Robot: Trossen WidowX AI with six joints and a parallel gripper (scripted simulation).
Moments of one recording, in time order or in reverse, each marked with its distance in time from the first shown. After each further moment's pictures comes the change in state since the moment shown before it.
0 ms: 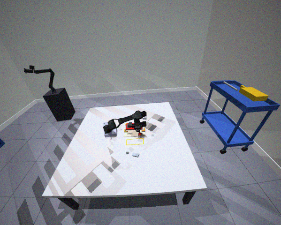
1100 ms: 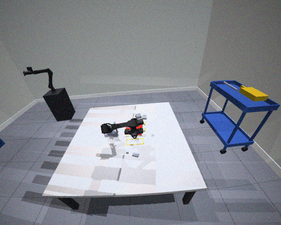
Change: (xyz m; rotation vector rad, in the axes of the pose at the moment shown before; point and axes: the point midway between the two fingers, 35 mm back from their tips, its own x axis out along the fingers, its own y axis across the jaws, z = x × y) arm 0.035 -0.038 0.059 0.000 0.001 0.000
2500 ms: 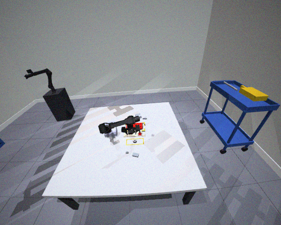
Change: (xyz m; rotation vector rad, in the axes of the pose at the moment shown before) arm -0.015 -0.032 -0.020 -0.008 0.005 -0.003
